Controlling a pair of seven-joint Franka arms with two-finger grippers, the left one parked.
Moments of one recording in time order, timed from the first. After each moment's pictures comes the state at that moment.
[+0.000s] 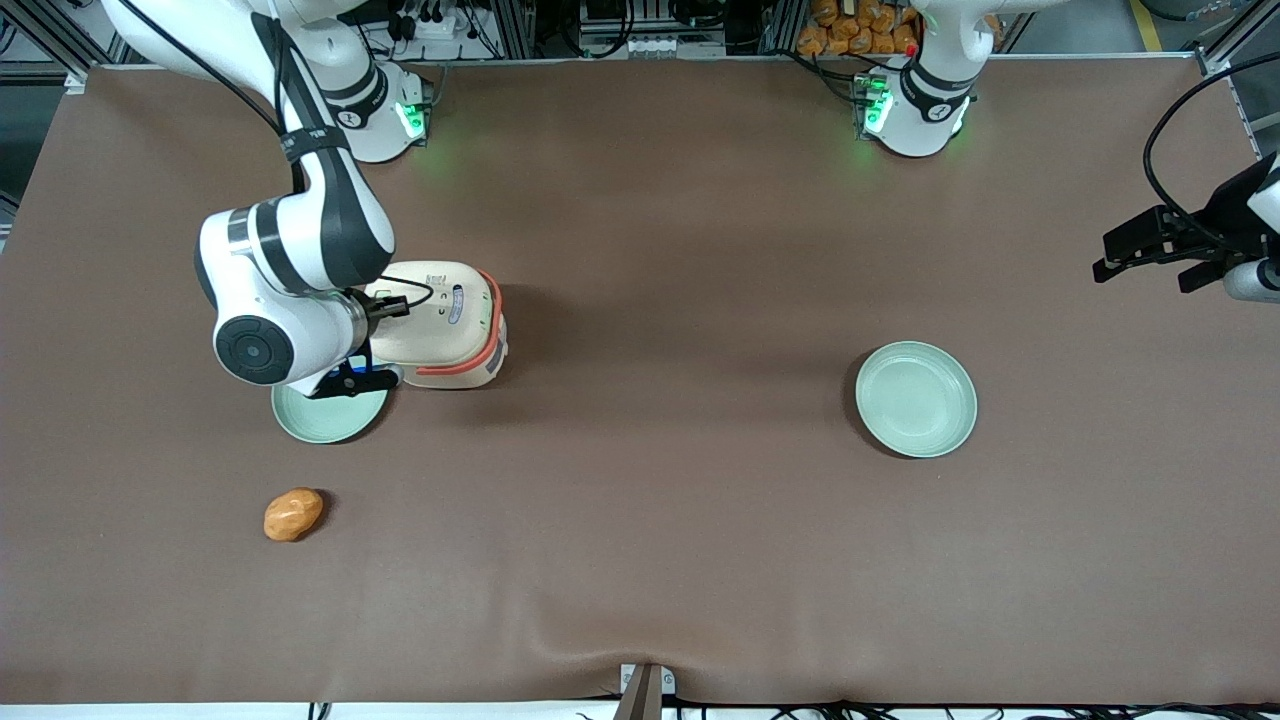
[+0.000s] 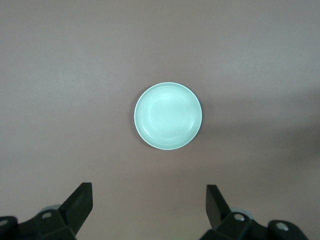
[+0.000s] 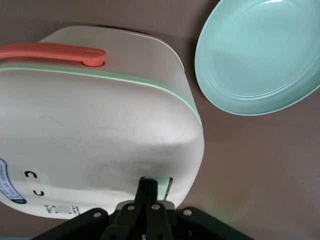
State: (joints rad) arm 0.36 0.35 -0.12 -1.77 0.10 1.56 0.08
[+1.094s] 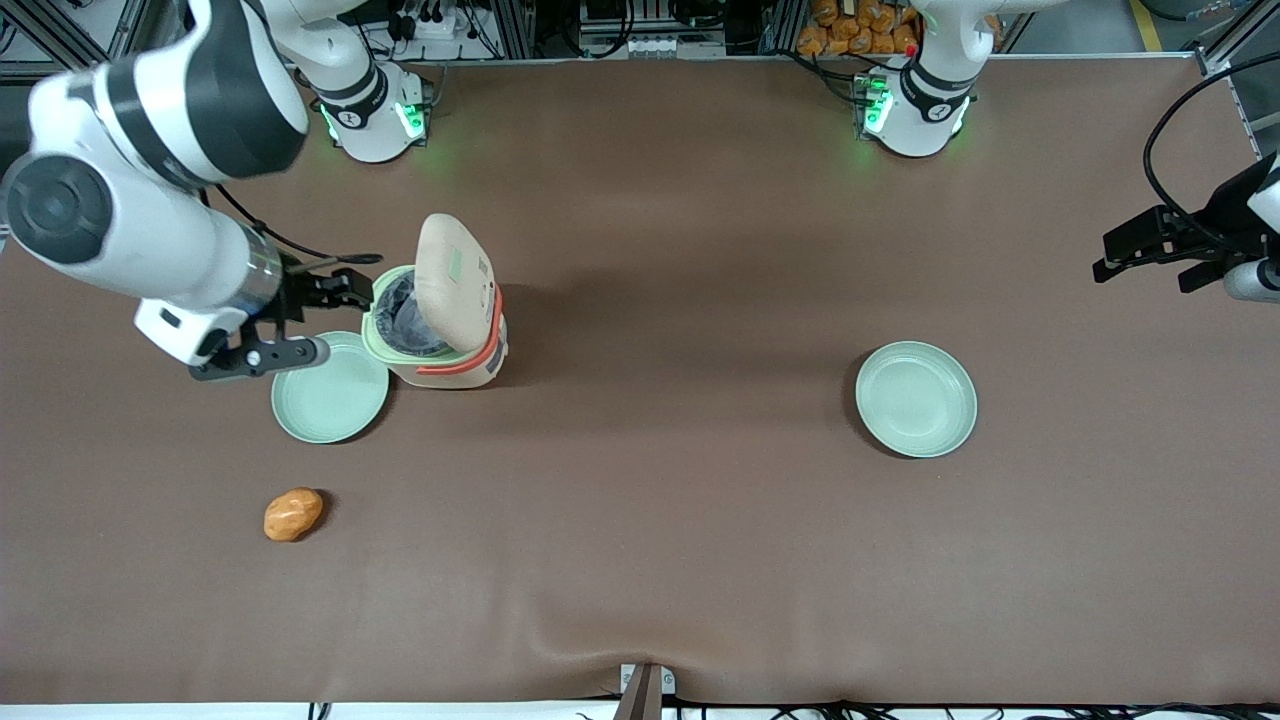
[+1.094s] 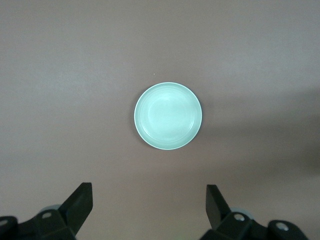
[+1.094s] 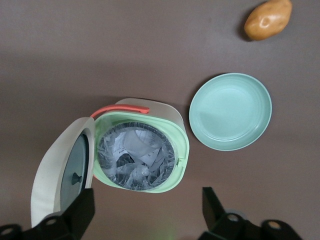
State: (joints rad) arm 0.36 0.20 -0.13 -1.51 0.10 1.52 0.08
